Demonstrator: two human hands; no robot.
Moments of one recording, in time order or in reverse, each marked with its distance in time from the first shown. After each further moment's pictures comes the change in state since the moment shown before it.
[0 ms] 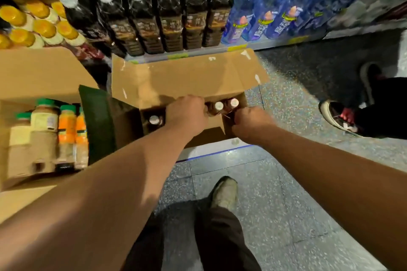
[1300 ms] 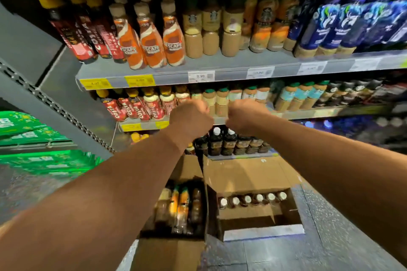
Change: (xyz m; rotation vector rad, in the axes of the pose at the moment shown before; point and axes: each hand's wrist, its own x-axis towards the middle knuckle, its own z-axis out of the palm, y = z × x) left_hand -0.177 -0.123 -0.365 -0.114 0.433 -0.074; right_hand -0.185 -0.261 -0.303 -0.072 0.475 -0.346
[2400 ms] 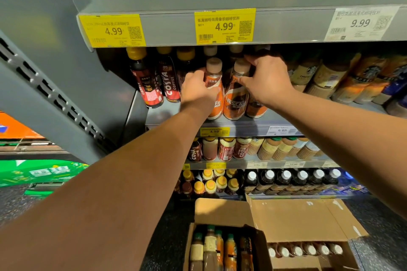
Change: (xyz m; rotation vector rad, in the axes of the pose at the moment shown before) left_hand 0.146 -0.165 -0.148 -0.512 0.430 -0.088; right_hand 0.162 -0.179 -0.125 0.266 0.537 -0.004
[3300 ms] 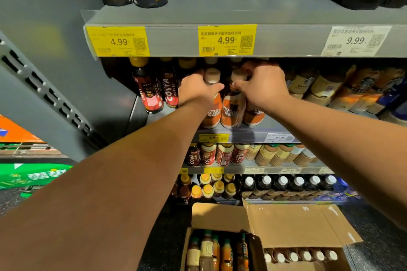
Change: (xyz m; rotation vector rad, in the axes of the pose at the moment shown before) left_hand 0.011 0.021 -0.015 0.078 -0.033 -0.138; right_hand 0.003 -0.012 -0.007 -0.107 -0.029 -0.028
